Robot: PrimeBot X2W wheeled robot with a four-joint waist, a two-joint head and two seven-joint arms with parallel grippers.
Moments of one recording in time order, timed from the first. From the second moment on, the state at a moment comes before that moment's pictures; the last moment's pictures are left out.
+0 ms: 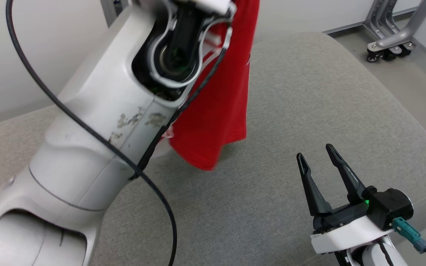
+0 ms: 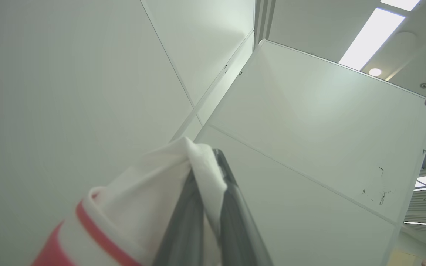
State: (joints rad) left arm -1.17 0.05 -0.64 0.30 -1.43 0.10 -0.22; right arm -0.12 -0.05 0.22 0.09 0.18 0.13 -0.26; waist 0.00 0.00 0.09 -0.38
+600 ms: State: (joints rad) left arm -0.84 0.30 -0.73 0.58 -1.40 0.17 -0.21; right arm -0.11 -0.05 0.19 0.07 0.20 0.13 -0.26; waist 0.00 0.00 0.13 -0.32
